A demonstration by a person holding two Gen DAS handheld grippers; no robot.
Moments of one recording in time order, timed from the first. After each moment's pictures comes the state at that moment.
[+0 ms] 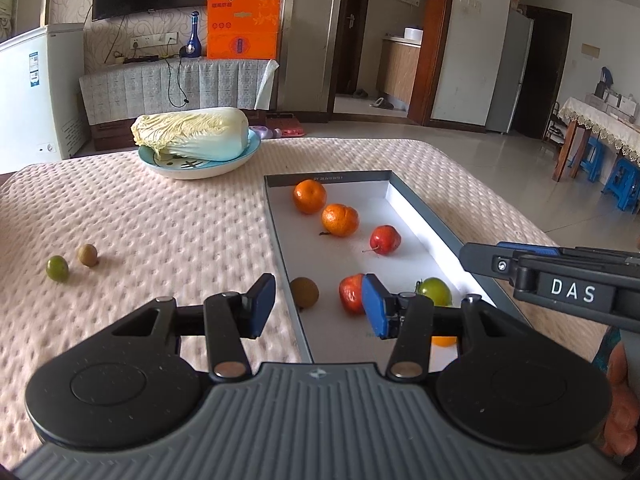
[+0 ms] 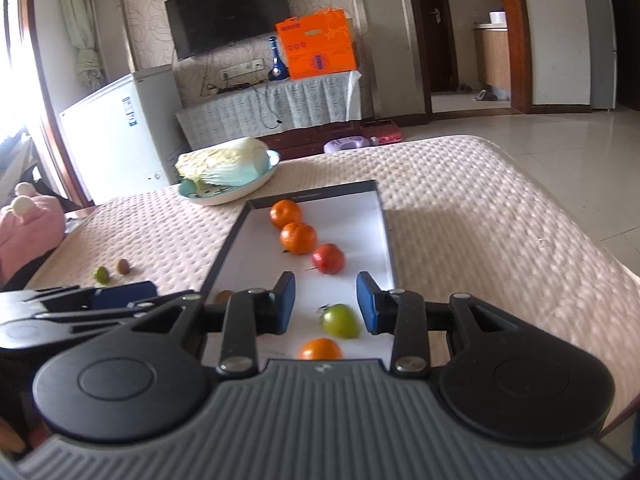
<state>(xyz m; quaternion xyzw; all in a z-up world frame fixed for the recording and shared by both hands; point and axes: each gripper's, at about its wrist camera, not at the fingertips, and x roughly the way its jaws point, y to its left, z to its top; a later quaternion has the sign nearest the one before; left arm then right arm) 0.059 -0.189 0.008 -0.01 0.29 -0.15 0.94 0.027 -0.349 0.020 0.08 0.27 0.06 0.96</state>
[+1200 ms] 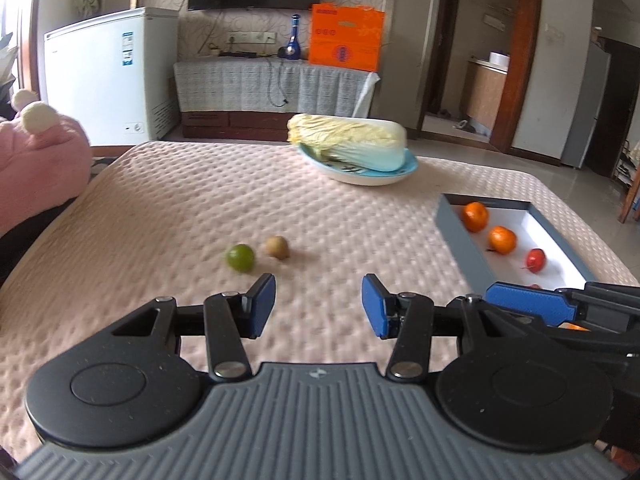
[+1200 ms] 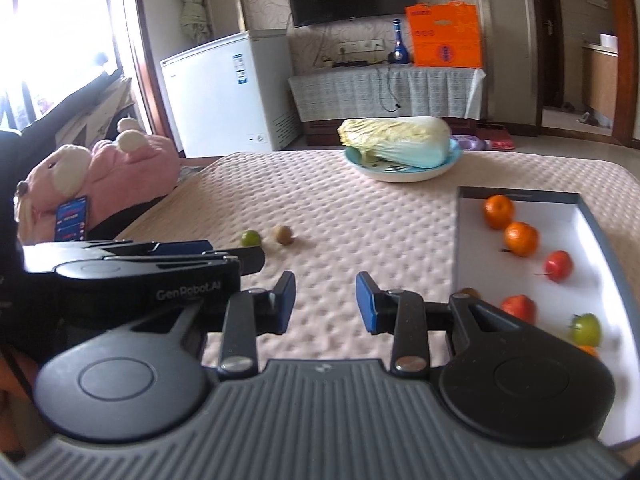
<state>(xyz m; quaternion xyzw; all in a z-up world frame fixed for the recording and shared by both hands) 0.054 -0.032 0.011 -0.04 0.29 -0.03 0.96 0.032 -0.184 0.025 0.02 0.27 0.20 0.94</state>
